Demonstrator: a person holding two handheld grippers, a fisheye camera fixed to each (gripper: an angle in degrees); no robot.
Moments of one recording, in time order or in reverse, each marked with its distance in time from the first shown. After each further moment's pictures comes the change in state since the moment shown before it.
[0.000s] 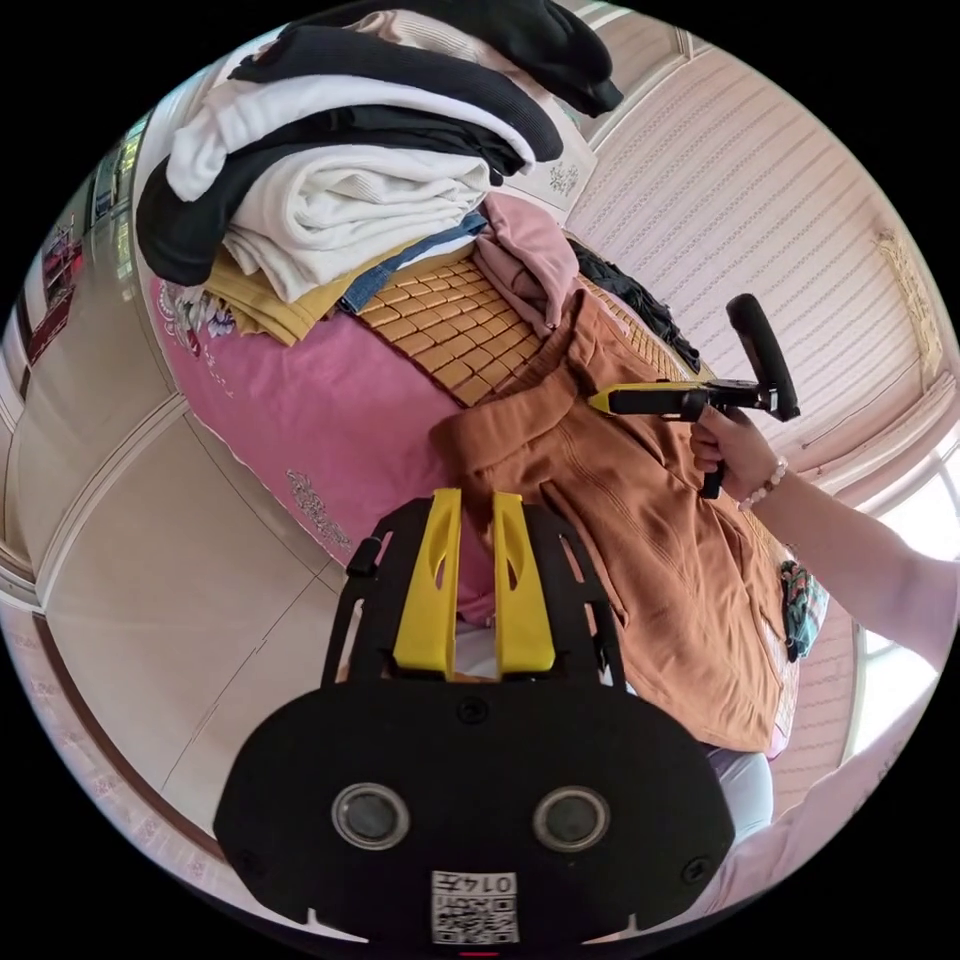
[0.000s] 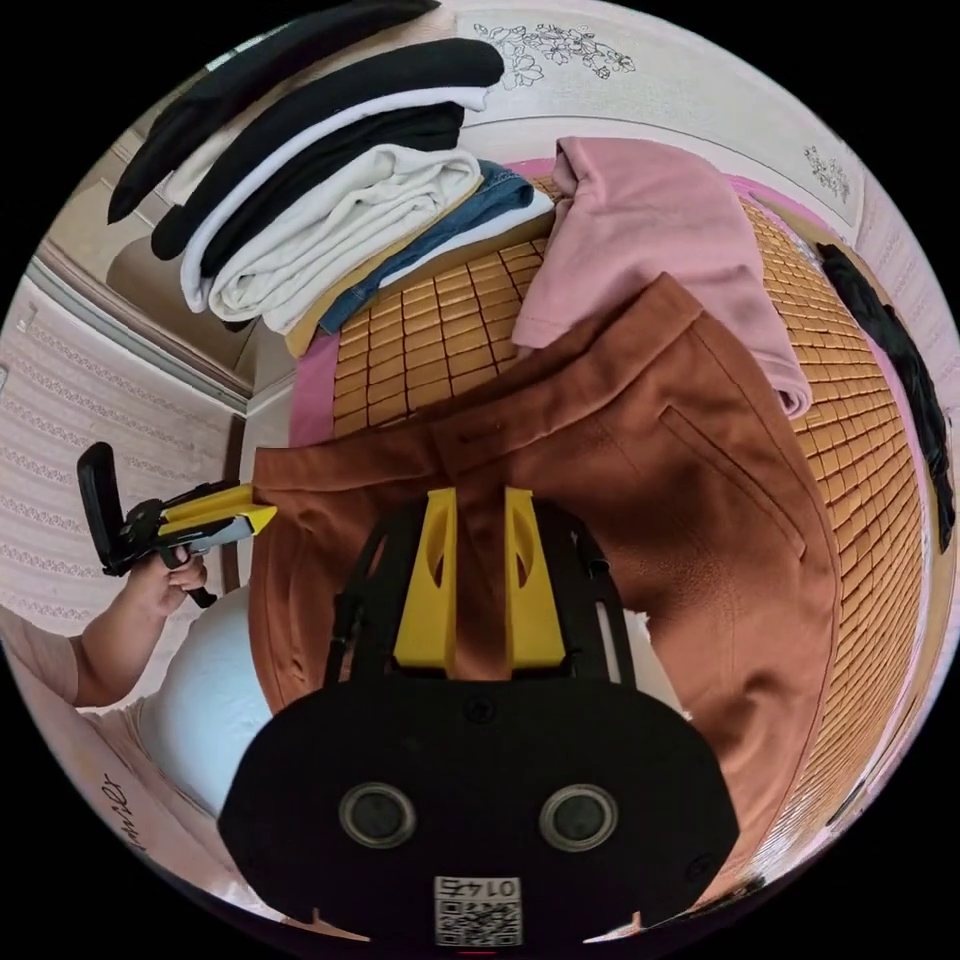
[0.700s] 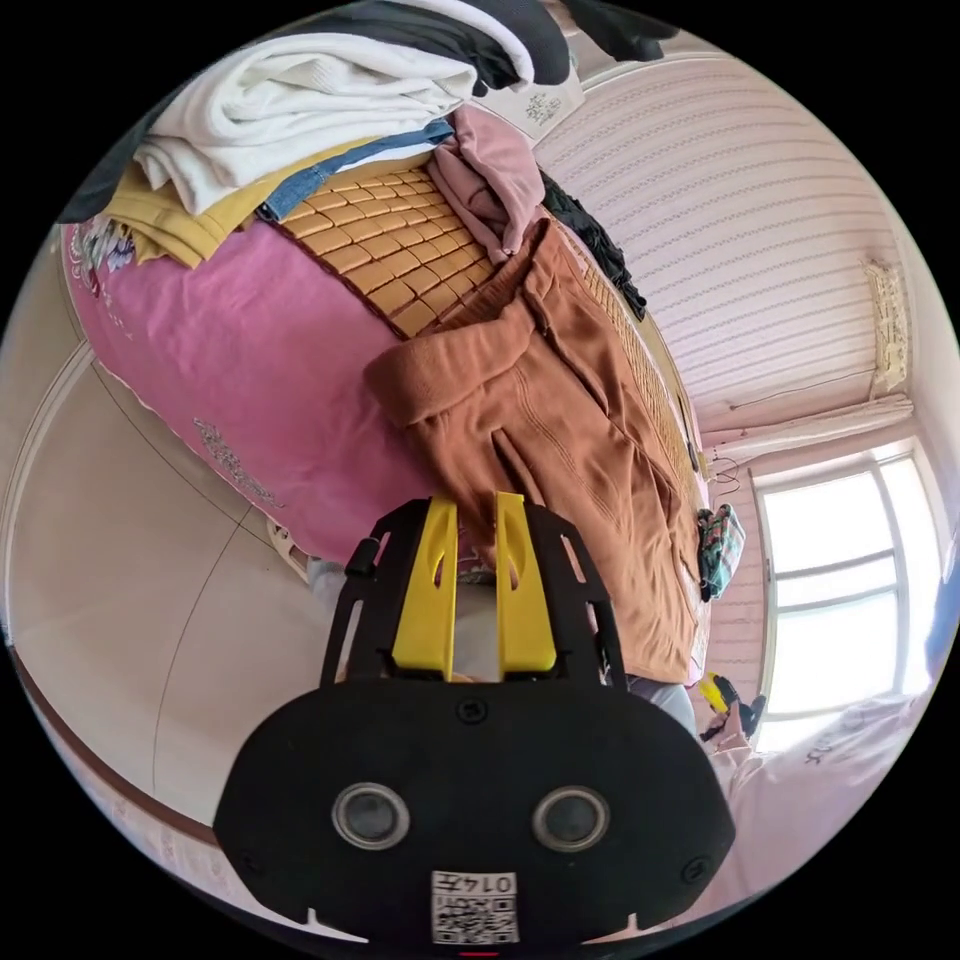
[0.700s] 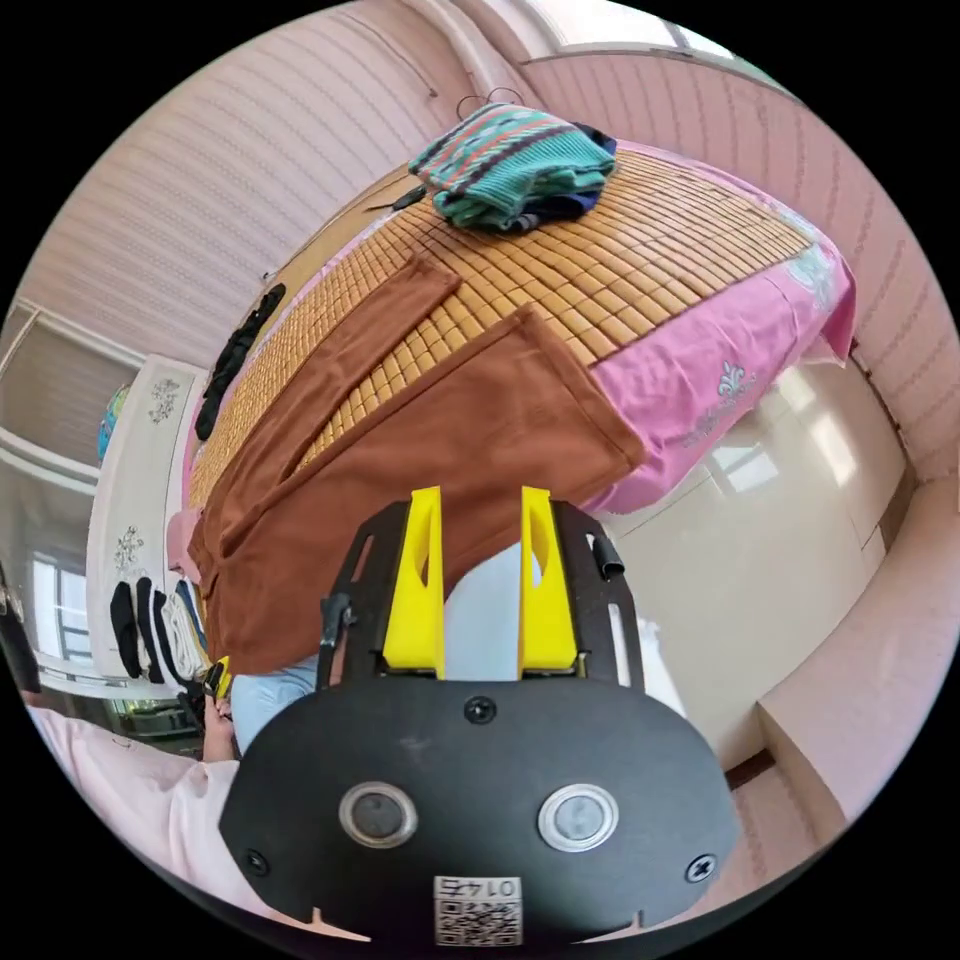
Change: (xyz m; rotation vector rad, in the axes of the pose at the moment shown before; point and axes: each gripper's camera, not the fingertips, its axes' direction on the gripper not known) left arm -0.011 -0.047 0.036 -0.265 0.263 -0.011; right arm -0.063 0.744 -0.143 0.581 0.235 1.691
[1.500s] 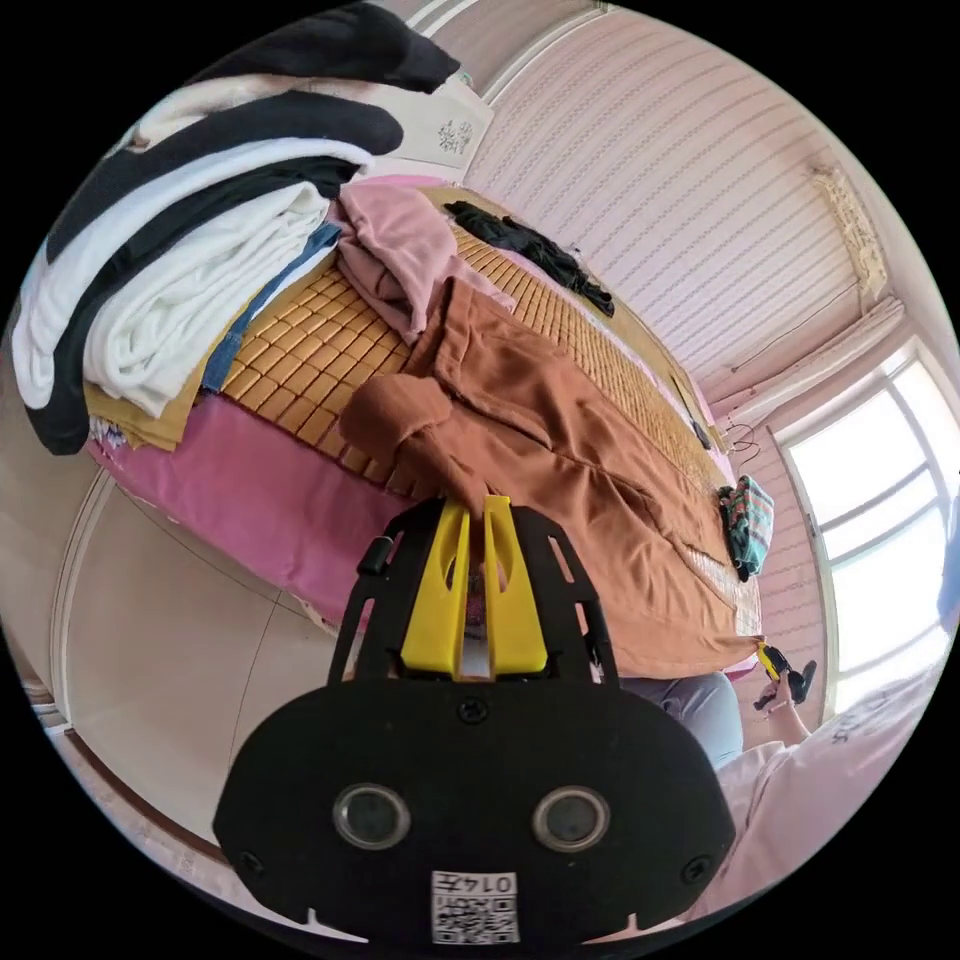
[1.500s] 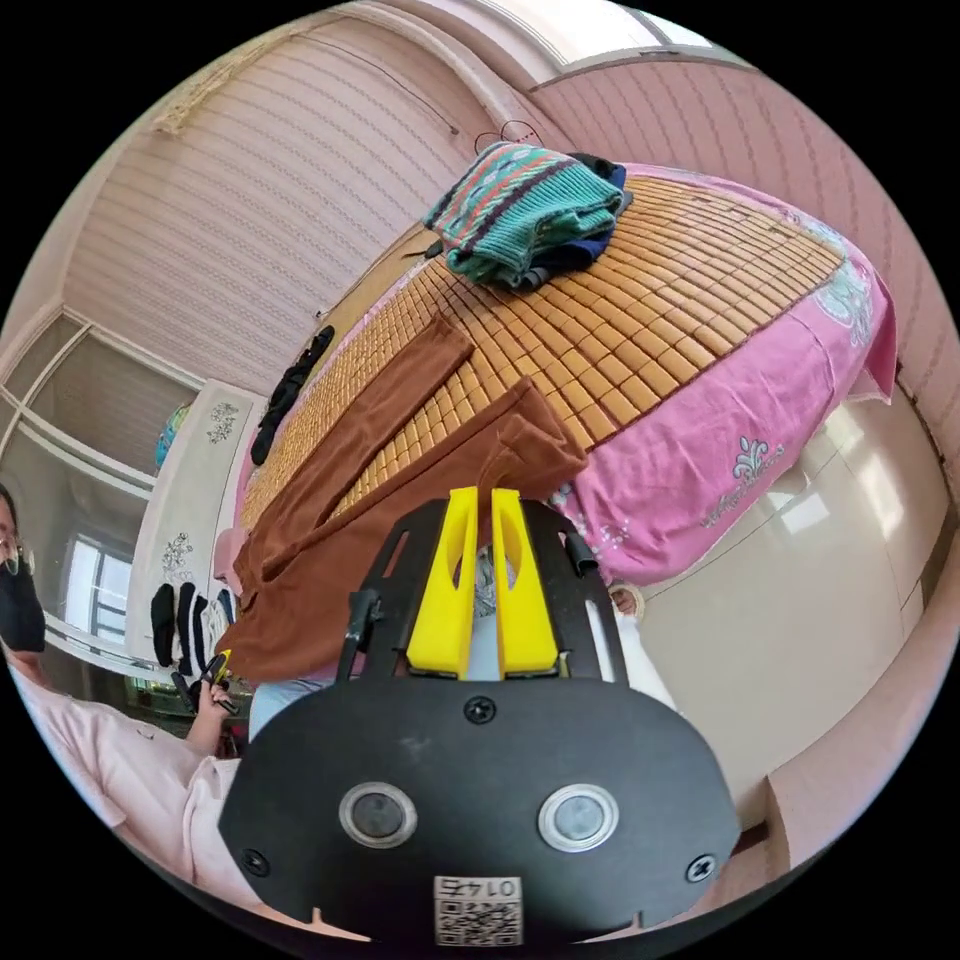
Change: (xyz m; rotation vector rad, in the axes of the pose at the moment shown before) left arm 0.093 -0.026 -0.035 0.120 -0.105 0.234; right arm 0.099 -0.023 0.006 0.091 -0.172 -0.117
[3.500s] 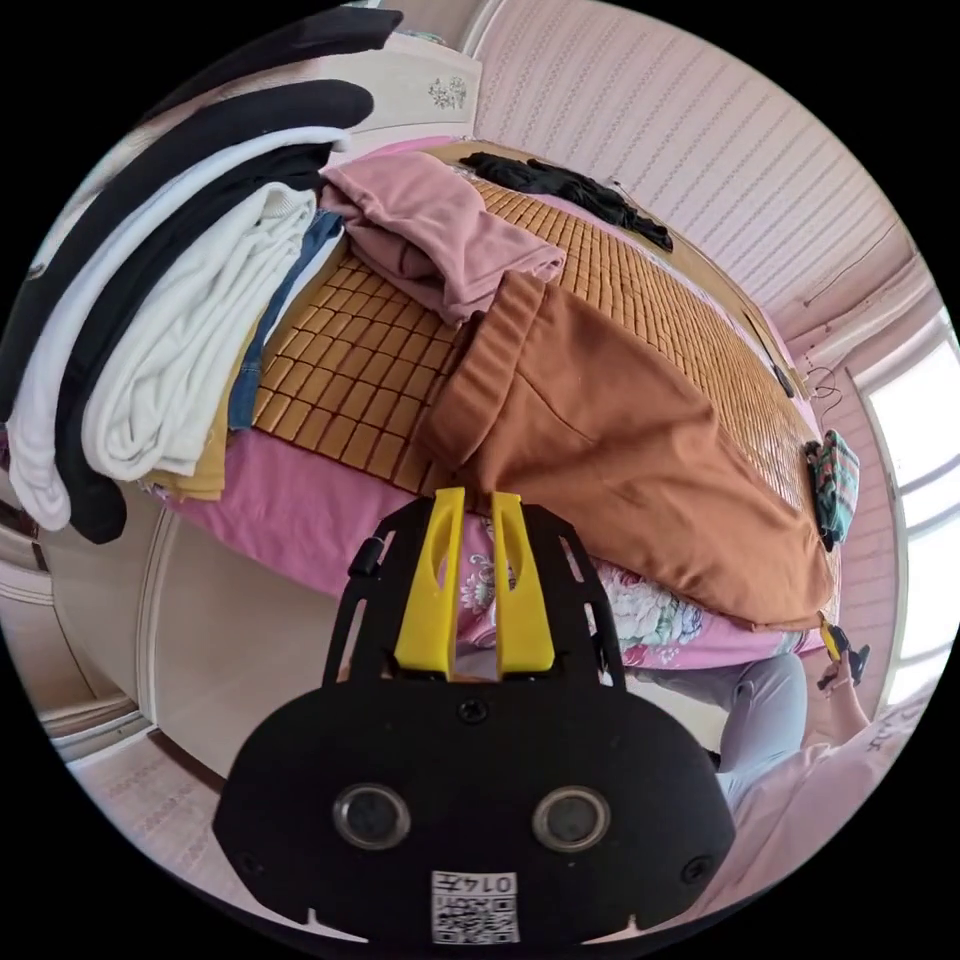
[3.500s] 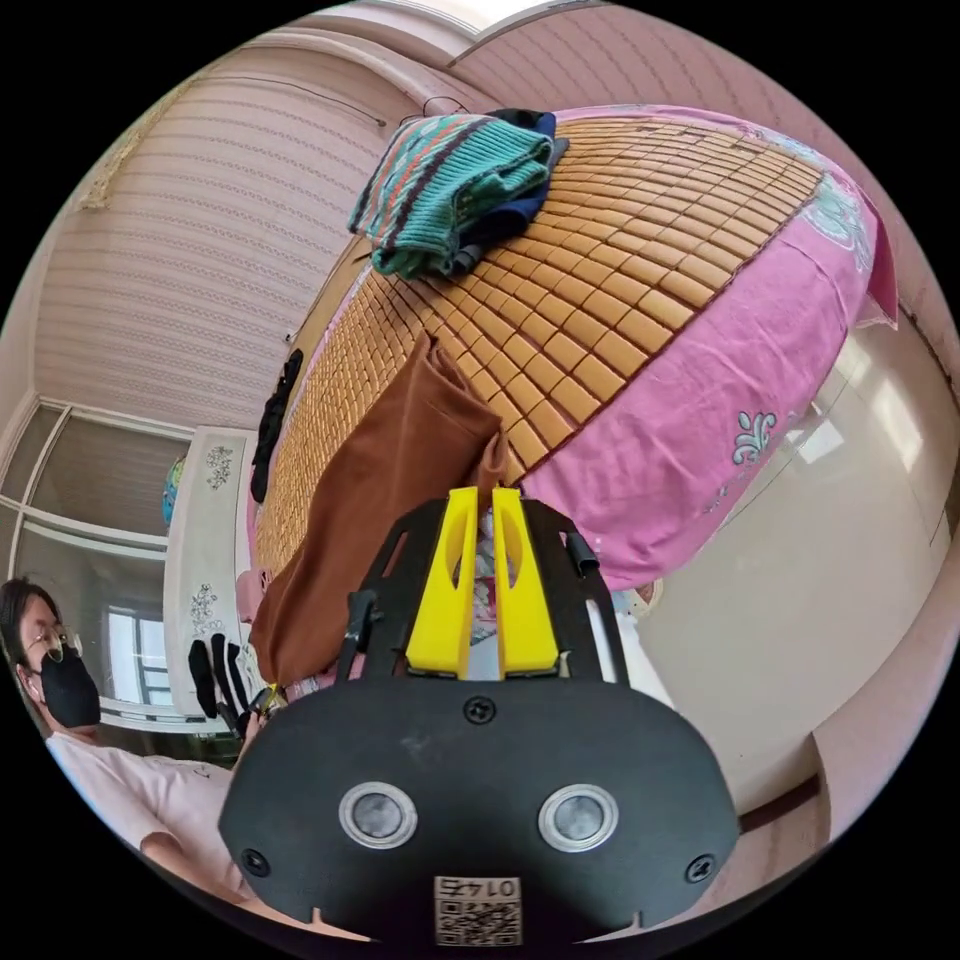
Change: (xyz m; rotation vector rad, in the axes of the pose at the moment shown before) left arm 0.061 -0.047 0.047 -0.175 -0.289 0.061; right arm 0.164 0.007 0.051 -0.061 -0.024 0.230
